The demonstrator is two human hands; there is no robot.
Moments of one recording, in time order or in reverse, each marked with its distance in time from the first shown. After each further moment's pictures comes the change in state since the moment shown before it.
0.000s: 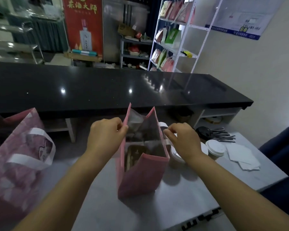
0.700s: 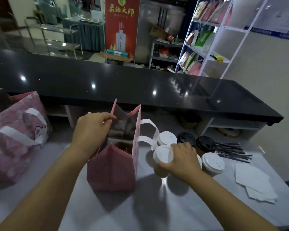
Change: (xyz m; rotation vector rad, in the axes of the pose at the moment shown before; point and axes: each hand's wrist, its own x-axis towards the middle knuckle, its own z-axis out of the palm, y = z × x) left_hand -0.012 0.060 0.038 0.112 0.170 -0.201; right_hand -0.015 0.116 0.016 -0.250 -0.415 -0.111
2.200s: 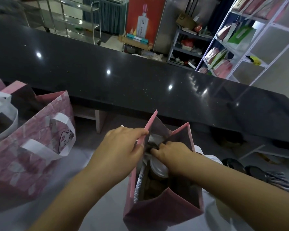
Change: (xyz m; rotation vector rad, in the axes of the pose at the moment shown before) left_hand 0.046 -0.075 -0.033 -0.143 -0.291 0.074; right_hand 0.135 -0.181 -0.030 -0.504 -0.428 -0.697
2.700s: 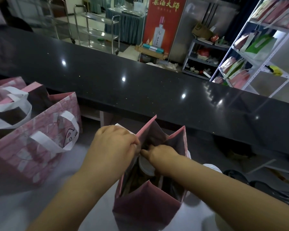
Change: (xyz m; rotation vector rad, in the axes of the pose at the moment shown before) left_hand -0.008 0.033 0.004 0.313 0.061 -0.061; right_hand 0.019 0.004 0.014 0.049 0.053 -0.129
